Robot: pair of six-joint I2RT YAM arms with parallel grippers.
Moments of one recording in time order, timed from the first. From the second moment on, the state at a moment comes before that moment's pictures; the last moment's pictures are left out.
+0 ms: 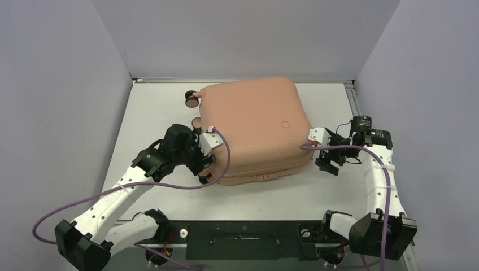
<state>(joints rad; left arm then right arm) -0.62 1.01 0.93 -0.70 0.11 0.43 -0.17 1.14 1.10 -1.28 -0.57 -1.44</state>
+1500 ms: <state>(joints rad) -0.44 1.10 0.96 -0.63 0.08 0.34 -0.24 1.11 0.61 -0.57 -0.99 -1.06</state>
